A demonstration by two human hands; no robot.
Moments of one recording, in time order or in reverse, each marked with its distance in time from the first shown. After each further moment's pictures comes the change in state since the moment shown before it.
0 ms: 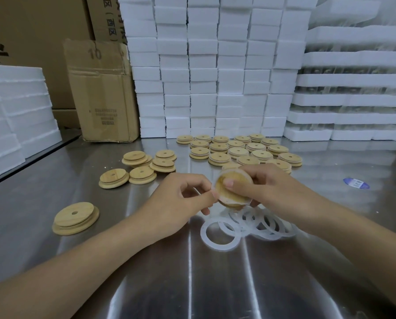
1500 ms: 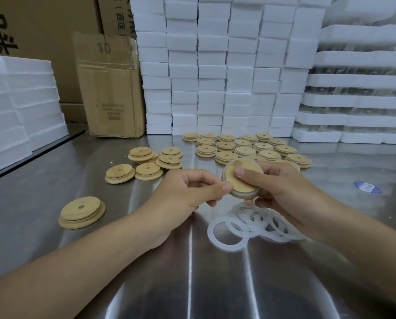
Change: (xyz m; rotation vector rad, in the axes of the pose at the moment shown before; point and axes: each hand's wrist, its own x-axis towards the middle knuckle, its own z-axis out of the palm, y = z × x) left_hand -0.003 0.003 0.002 -0.293 0.070 -0.151; right_hand 0.005 0.004 0.007 0.317 0.032 0.070
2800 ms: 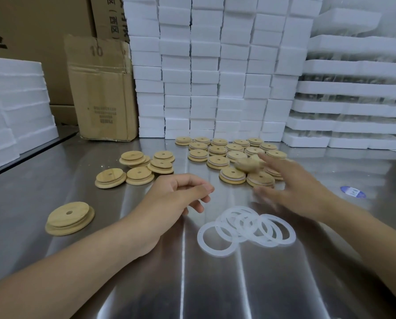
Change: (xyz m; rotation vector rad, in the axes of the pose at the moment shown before) left_hand 0.002 -0.003 0.000 -0.023 0.065 -0.064; right_hand 0.021 0.029 -0.080 -0.997 0.202 -0.066
